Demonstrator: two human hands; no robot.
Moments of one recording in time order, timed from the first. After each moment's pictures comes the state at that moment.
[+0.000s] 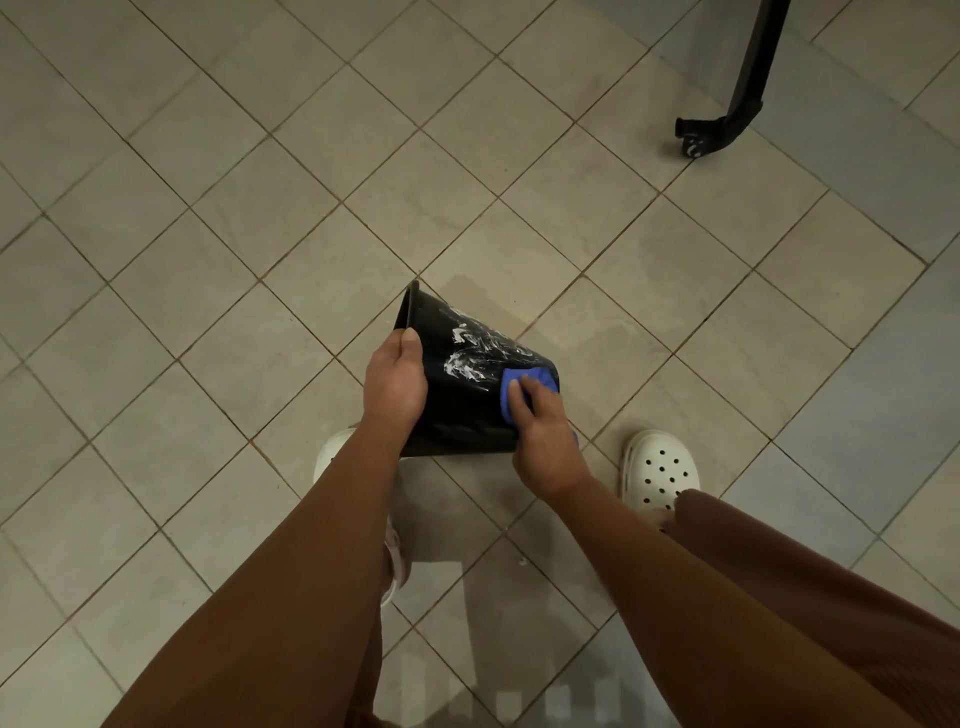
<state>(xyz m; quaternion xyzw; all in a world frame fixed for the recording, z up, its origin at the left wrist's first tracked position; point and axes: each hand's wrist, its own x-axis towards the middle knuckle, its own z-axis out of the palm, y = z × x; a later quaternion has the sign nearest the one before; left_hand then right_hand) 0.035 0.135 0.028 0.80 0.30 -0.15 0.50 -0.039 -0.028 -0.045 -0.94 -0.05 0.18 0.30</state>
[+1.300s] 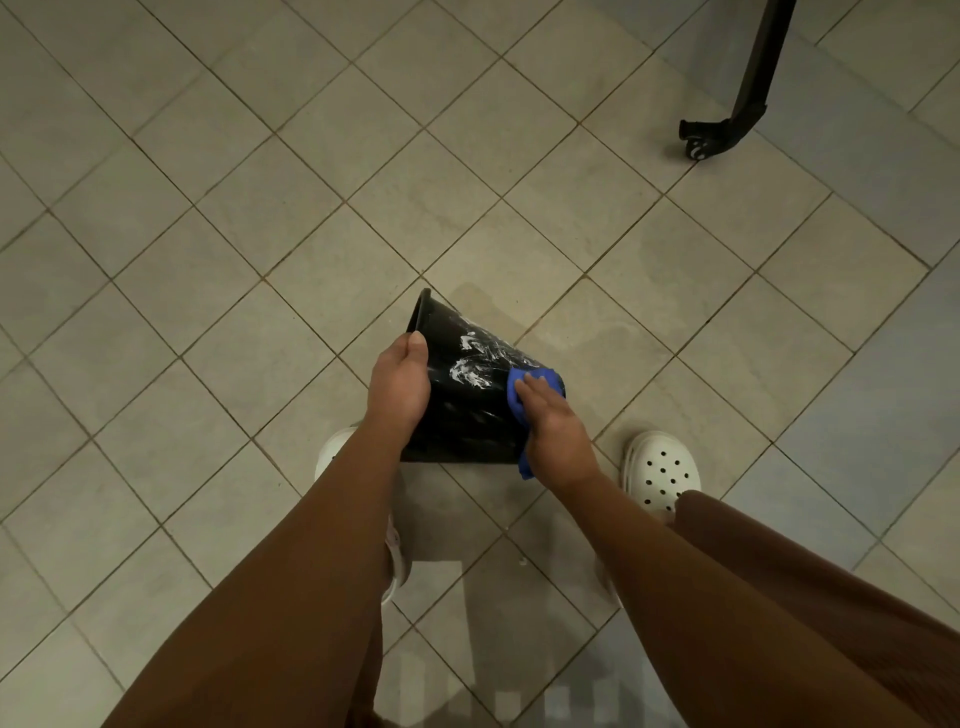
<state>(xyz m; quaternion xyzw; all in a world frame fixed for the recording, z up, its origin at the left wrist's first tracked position) 0.034 0.136 0.030 0.79 0.30 -0.19 0.50 -0.032 -0.036 -0.038 -0.91 0.00 0.15 0.38</state>
